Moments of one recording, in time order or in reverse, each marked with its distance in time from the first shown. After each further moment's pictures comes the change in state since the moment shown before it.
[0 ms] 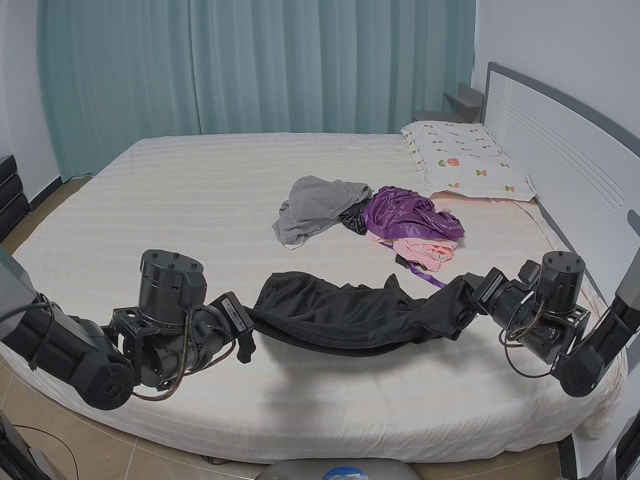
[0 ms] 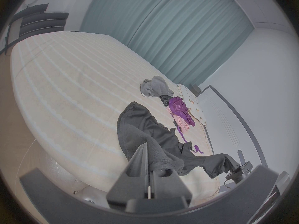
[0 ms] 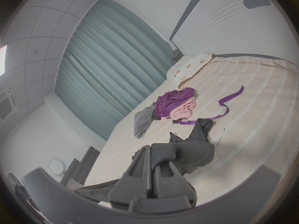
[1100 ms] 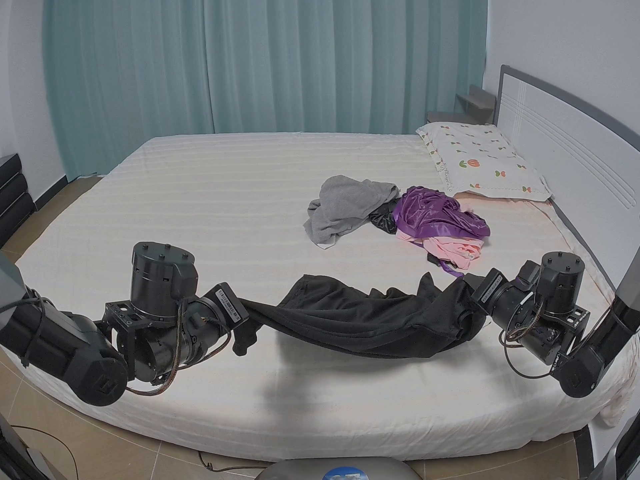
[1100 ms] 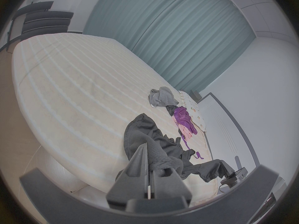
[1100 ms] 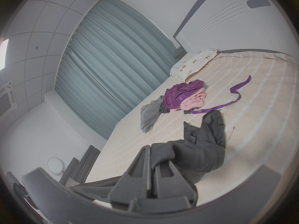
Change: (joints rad) left arm 0.017 -0.023 -0.008 -0.002 -0.002 -0.018; right arm 0.003 0.001 0.001 0.000 -0.010 -0.008
